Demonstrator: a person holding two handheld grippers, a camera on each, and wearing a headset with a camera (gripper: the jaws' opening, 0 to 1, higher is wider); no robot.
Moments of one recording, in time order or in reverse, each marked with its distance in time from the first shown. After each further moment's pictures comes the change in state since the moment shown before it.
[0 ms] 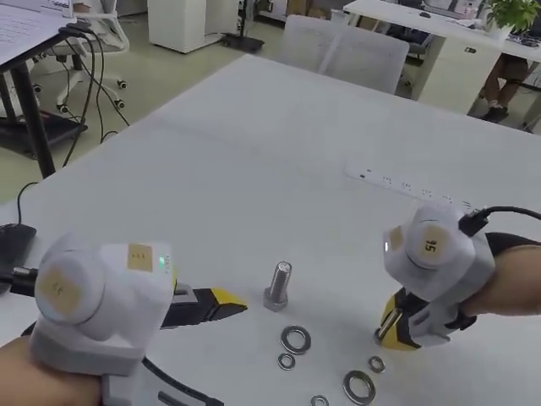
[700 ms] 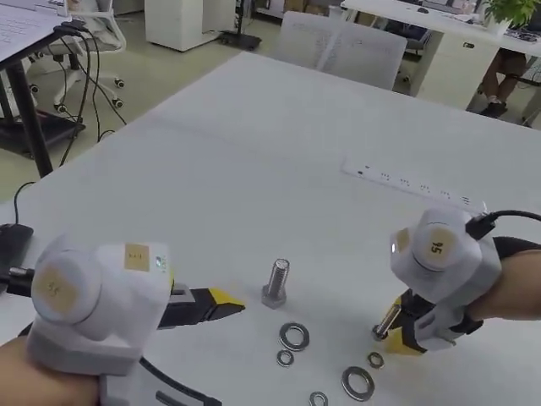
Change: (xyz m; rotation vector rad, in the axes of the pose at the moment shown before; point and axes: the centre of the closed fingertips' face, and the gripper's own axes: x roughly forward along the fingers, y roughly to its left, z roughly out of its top) left arm 0.001 -0.001 -0.002 -0.003 0.009 -0.002; right arm 0.003 0.001 -0.015 0.053 -0.005 -0.002
